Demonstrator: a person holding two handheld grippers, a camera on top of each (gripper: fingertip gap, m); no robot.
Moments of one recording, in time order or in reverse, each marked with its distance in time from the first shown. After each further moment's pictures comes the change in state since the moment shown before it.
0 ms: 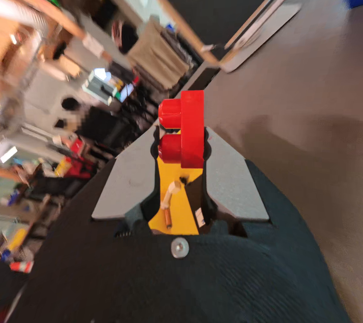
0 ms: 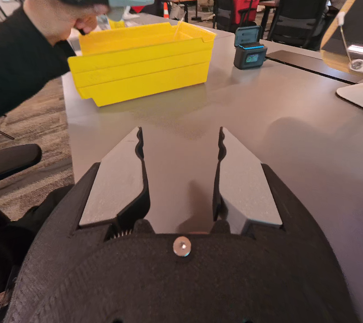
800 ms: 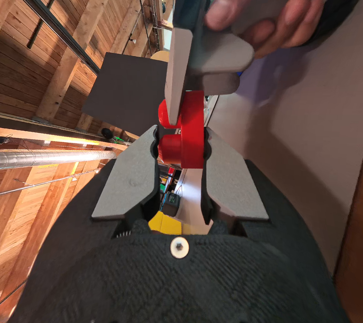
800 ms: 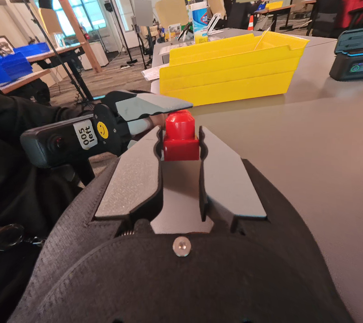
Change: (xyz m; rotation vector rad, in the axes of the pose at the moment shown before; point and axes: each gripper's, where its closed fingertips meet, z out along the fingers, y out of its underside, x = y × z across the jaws) left arm 0.212 -0.069 -0.046 0.487 -0.098 0.448; right arm -0.064 -0.008 -0.021 0.068 -0.430 0.060
